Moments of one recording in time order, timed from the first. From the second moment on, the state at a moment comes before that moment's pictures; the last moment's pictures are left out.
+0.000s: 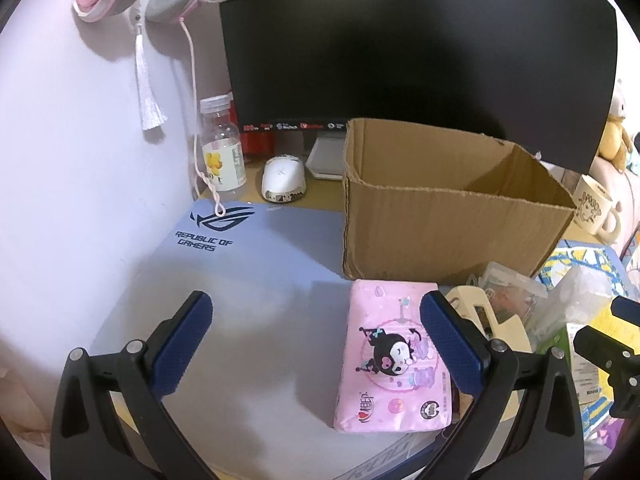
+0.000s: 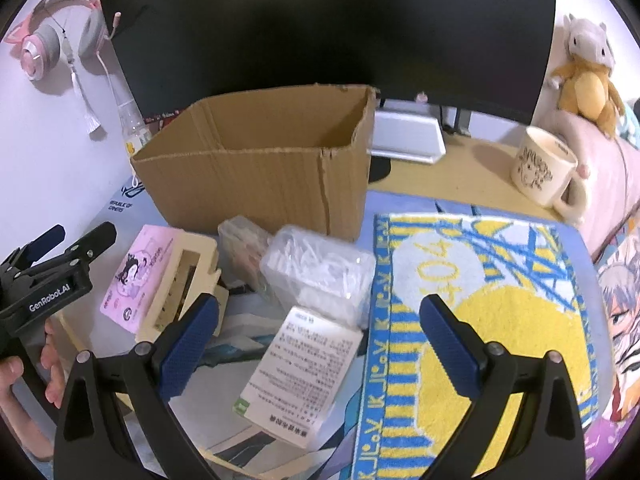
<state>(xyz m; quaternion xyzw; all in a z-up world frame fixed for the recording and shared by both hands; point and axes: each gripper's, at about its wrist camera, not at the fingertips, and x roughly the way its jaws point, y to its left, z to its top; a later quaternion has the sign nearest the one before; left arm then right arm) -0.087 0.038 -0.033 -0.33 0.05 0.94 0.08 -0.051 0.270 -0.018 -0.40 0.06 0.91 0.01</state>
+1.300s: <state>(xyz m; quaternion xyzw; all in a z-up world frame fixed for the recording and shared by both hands) -0.109 0.070 -0.079 -0.43 0.07 0.89 0.15 -0.075 0.266 -0.067 -0.51 0.10 0.85 0.02</state>
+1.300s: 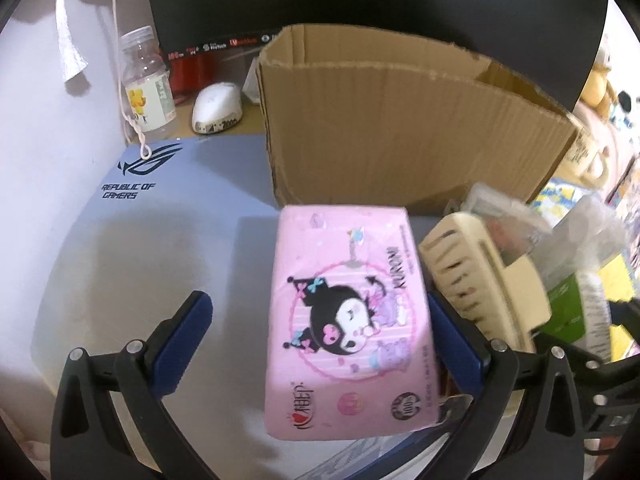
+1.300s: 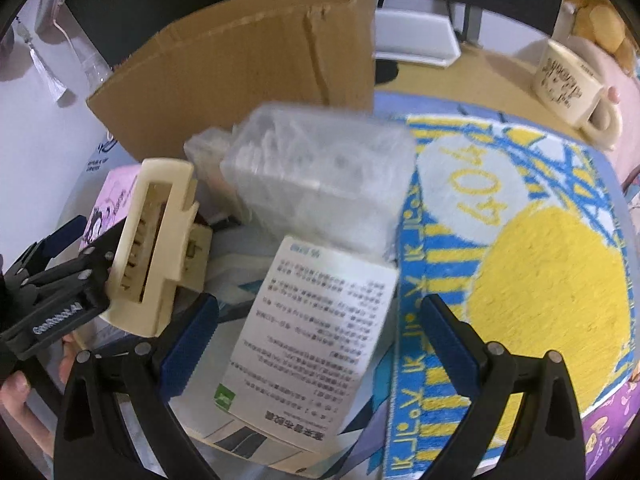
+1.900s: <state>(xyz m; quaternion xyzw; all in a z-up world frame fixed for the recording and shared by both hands) -0.110 0.051 -0.085 -0.45 0.02 0.88 0.17 -0.077 0.235 -0.076 -0.51 0.01 0.86 0.04</state>
